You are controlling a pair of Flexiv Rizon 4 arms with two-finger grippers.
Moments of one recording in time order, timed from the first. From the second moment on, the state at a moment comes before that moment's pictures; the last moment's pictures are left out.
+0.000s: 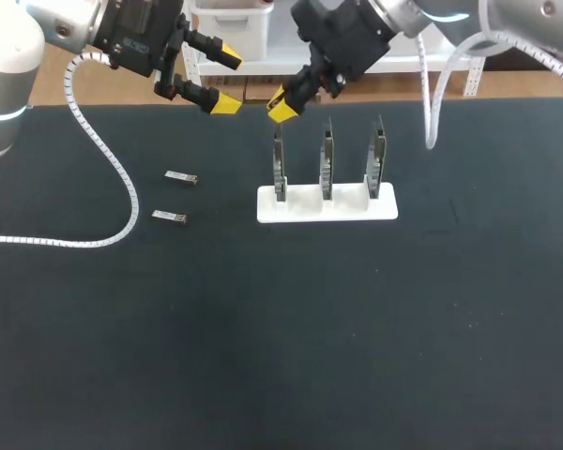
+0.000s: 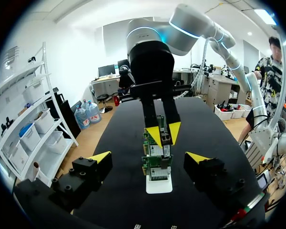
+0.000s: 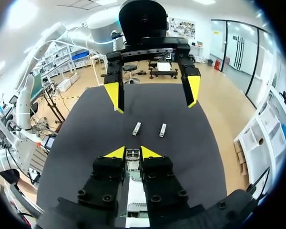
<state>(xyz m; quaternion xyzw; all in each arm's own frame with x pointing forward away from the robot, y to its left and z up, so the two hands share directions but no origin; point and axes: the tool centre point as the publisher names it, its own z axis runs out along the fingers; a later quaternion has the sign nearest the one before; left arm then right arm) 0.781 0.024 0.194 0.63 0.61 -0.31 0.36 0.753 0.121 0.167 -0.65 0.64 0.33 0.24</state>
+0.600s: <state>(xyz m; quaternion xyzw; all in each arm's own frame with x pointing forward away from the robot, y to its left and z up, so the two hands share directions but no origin) 0.781 0.024 0.194 0.63 0.61 -0.31 0.36 0.755 0.127 0.174 -0.67 0.63 0.31 0.24</state>
